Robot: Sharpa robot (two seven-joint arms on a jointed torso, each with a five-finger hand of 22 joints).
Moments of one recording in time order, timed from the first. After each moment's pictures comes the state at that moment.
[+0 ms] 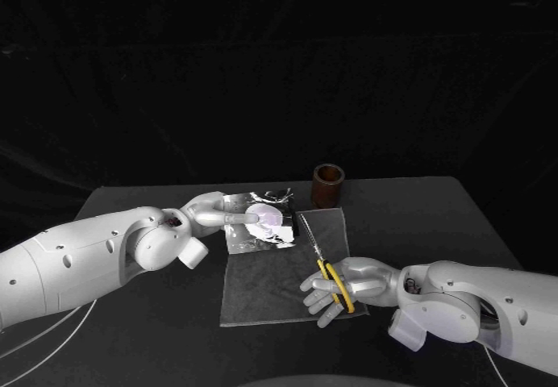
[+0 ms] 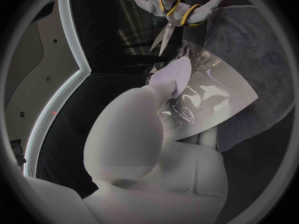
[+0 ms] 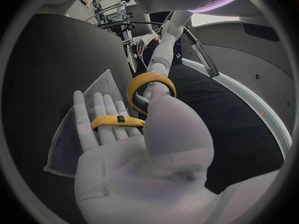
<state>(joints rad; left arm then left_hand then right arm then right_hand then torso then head) 1.17 -0.79 -0.11 1.34 -0.19 0.09 0.13 1.48 -0.13 0.60 0.08 0.05 1.01 0.15 0.40 0.33 1.32 0.09 0.06 0.06 1.19 0.06 0.16 0.29 0.16 1.12 0.17 0.18 0.08 1.02 -1.00 -0.15 1.75 -0.34 0.07 0.01 1.21 -0.06 -0.23 0.29 0.05 0.57 0.17 0.14 0.48 0.78 0.26 0.08 0.06 0.70 0.21 0.10 0.24 0.05 0.73 0.28 0.23 0.07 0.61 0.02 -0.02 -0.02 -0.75</state>
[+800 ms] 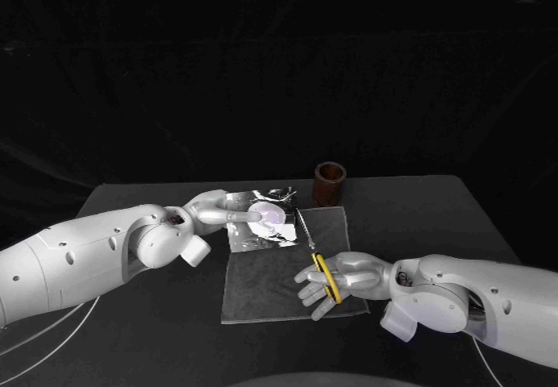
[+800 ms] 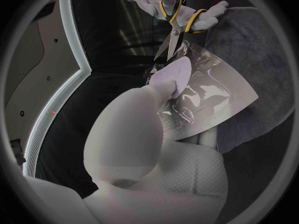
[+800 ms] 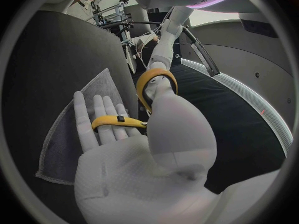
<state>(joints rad) 1.17 -0.79 -0.11 1.35 -0.19 0.09 0.13 1.48 -0.13 0.60 0.07 0.05 1.01 0.15 0.40 0.32 1.32 0.09 0.06 0.06 1.19 0.06 0.15 0.29 0.16 1.12 0.17 0.18 0.08 1.03 -0.94 -0.14 1.69 -0.32 0.10 0.01 1.17 -0.11 -0.16 0.29 0.05 0.49 0.16 0.17 0.46 0.75 0.26 0.08 0.07 0.66 0.22 0.10 0.22 0.05 0.72 0.28 0.21 0.07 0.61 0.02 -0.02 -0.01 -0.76</state>
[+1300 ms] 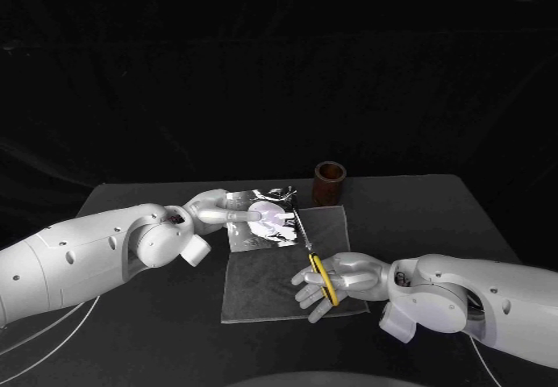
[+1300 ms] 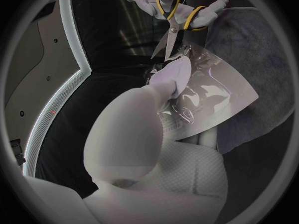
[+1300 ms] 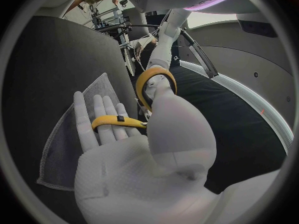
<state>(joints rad) 1.17 -0.79 -0.11 1.35 -0.19 0.09 0.13 1.48 -0.13 0.60 0.07 0.05 1.00 0.15 0.40 0.33 1.32 0.09 0.06 0.06 1.19 0.06 0.15 0.29 0.16 1.11 0.16 0.18 0.08 1.03 -0.94 -0.14 1.71 -0.32 0.11 0.00 1.17 -0.09 -0.15 0.29 0.05 0.50 0.16 0.19 0.47 0.75 0.26 0.10 0.07 0.66 0.23 0.11 0.23 0.05 0.72 0.28 0.21 0.07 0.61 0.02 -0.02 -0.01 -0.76</state>
